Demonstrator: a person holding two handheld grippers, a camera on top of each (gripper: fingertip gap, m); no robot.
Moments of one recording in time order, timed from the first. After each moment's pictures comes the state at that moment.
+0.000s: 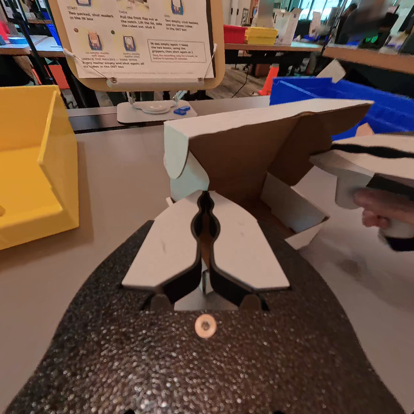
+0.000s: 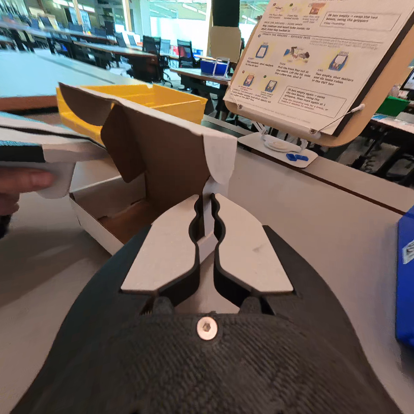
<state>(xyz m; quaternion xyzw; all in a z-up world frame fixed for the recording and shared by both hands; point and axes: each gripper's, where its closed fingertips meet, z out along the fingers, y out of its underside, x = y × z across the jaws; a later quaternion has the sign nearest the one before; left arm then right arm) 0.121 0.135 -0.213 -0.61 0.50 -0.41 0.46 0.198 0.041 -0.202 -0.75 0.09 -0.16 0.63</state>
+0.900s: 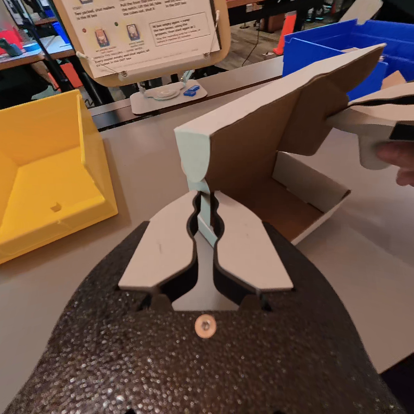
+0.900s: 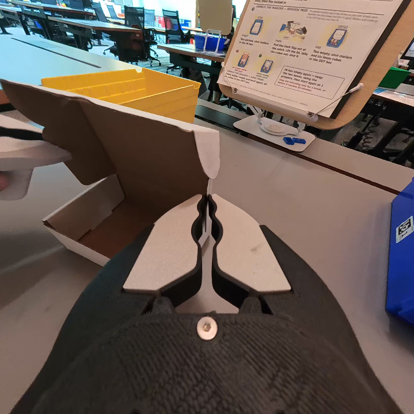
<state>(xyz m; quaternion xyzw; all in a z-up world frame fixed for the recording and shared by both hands) 0.090 0.143 -0.208 -0.61 0.55 -0.34 0.46 0.193 0.036 -0.200 -0.77 0.12 -0.16 0.60</state>
